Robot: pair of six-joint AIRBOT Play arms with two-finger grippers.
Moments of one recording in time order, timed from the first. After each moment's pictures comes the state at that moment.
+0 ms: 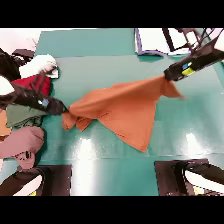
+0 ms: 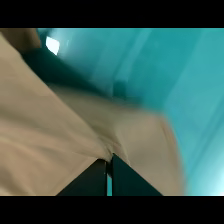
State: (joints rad) left arm -0.14 -1.00 0.96 1.09 -1.36 -1.19; right arm 0.21 -1.20 1.50 -1.48 1.48 1.46
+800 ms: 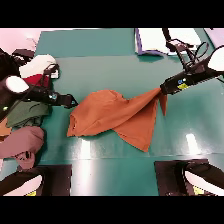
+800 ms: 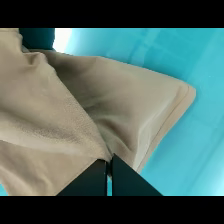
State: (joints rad) left arm -0.13 -1.18 1.00 1.06 -1.06 -1.29; right arm 0.22 -1.10 1.32 -1.44 1.41 1.46
